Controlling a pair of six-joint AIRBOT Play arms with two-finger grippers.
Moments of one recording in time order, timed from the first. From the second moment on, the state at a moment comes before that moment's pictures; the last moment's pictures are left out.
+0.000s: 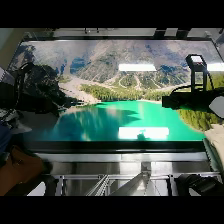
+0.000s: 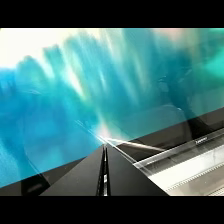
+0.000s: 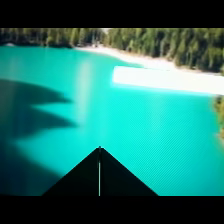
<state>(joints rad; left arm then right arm) 0.09 -1.03 1.03 -2.03 1.36 1.89 0.34 -0.90 0.96 -1.63 1.06 1.84</state>
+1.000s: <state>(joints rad) 0.09 -1.03 1.03 -2.03 1.24 1.81 0.34 -0.91 0.96 -1.62 0.99 1.84</state>
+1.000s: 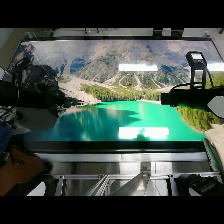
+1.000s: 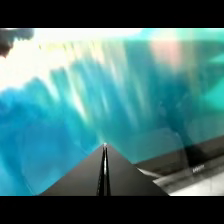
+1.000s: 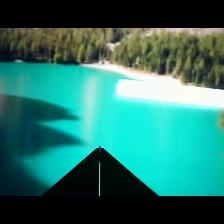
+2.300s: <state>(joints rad) 0.69 -2.00 1.84 -1.65 1.33 1.69 0.34 -1.09 0.96 -1.46 0.84 1.99</state>
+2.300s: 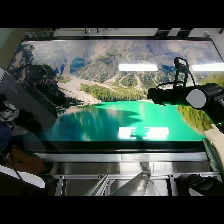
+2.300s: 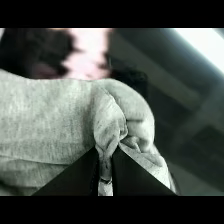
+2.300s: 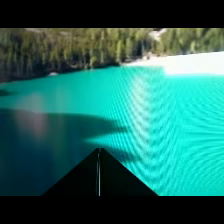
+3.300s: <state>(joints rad) -0.17 -1.68 1.93 -2.33 1.49 1.87 0.20 -1.05 0.96 -1.48 0.81 1.93</state>
